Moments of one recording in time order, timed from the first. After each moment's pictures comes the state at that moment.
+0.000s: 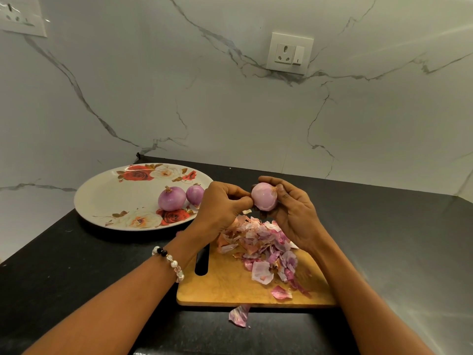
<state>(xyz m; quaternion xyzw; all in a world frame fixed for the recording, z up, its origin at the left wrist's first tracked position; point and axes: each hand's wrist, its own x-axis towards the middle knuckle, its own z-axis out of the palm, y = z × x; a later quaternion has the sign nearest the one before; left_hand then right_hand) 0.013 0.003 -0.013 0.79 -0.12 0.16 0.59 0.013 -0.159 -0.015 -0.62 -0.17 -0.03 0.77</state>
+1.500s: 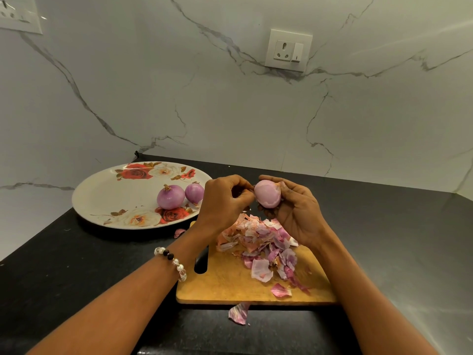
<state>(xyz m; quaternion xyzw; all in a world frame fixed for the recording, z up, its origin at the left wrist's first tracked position) 0.012 -0.001 -0.015 0.79 -0.18 0.31 0.49 0.010 -0.165 -0.008 -0.55 -0.14 0.01 0.82</state>
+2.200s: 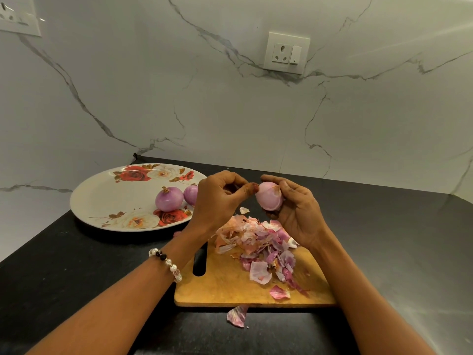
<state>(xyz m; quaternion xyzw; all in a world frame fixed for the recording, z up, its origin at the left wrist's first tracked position) 0.017 0.005 -0.010 0.75 -0.20 0.30 0.55 0.012 -0.168 -0.007 -0.58 -0.15 -0.01 0.80</state>
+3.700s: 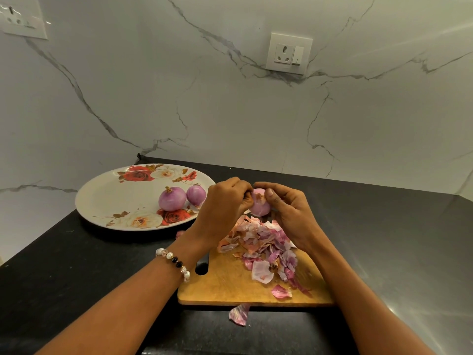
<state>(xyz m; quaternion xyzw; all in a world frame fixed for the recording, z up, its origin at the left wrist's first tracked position) 0.017 0.003 -0.018 0.82 -0.28 0.42 0.27 0.016 -0.162 -0.022 -0.71 -0.20 -0.08 0.67</state>
